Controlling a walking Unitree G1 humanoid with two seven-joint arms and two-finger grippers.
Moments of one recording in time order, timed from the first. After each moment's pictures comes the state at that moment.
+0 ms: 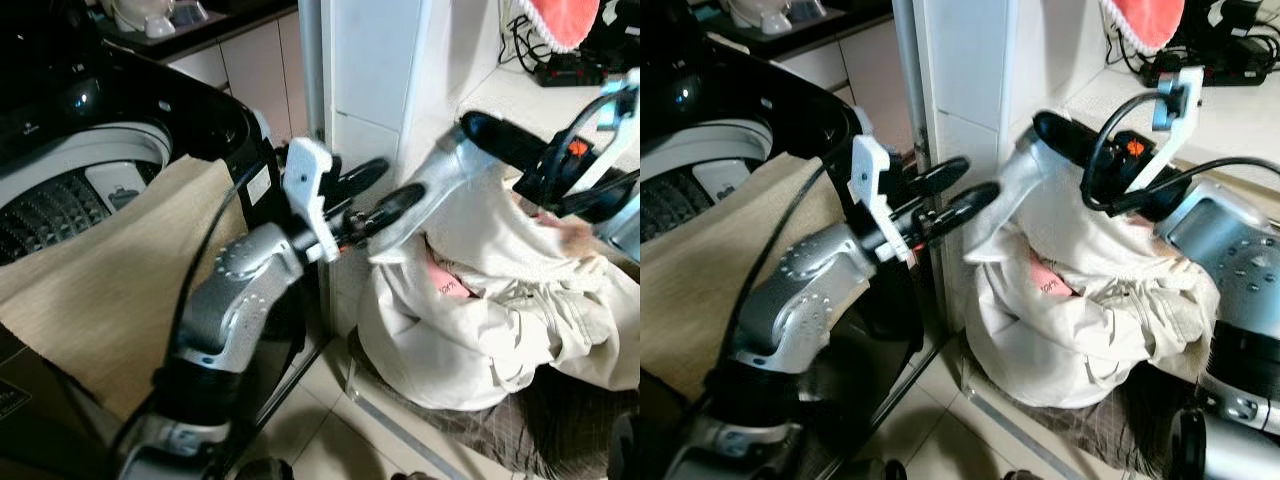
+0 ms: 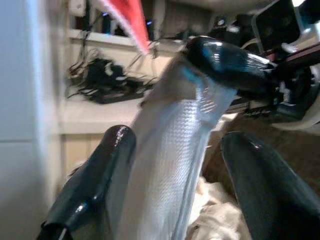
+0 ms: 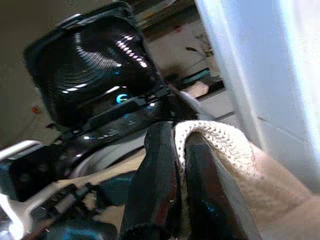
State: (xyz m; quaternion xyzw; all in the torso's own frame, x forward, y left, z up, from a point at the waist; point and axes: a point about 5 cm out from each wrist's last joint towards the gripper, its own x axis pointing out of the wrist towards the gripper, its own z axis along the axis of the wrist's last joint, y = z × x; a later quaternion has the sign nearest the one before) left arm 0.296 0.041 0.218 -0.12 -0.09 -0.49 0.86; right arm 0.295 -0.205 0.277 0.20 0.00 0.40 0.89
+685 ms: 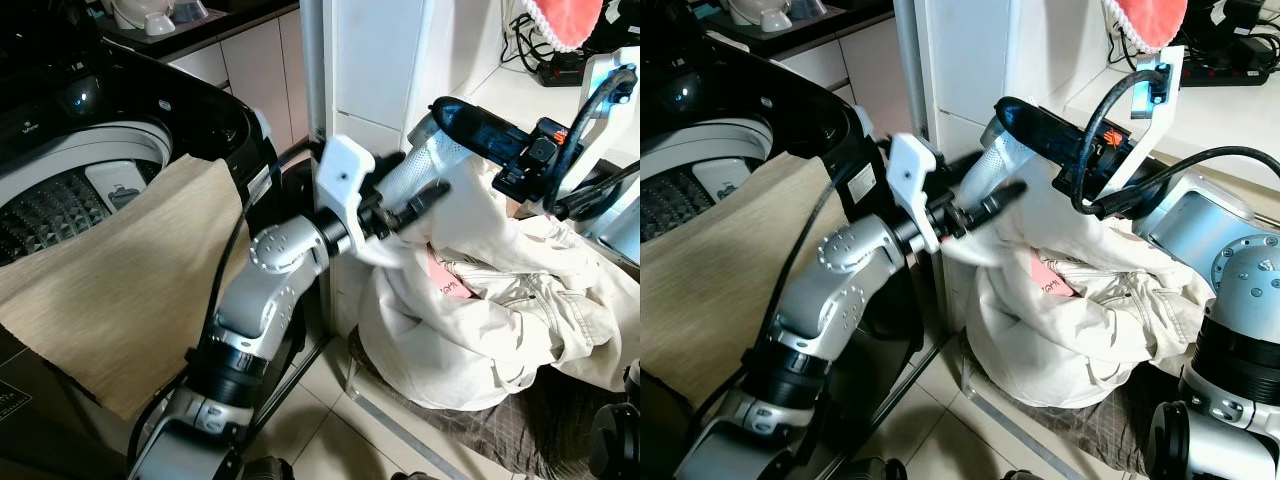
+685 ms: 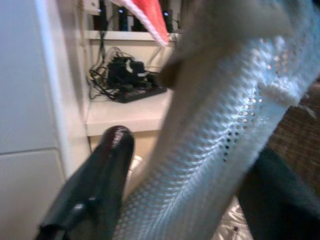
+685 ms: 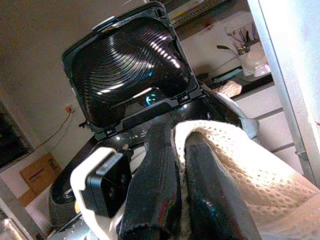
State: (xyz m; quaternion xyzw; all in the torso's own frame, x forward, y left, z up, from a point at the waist) left arm 0.314 0.023 0.216 -0.05 -0.11 -0.45 0.88; right arm 0.283 -0.178 0.291 0.22 0.00 0.45 0.87
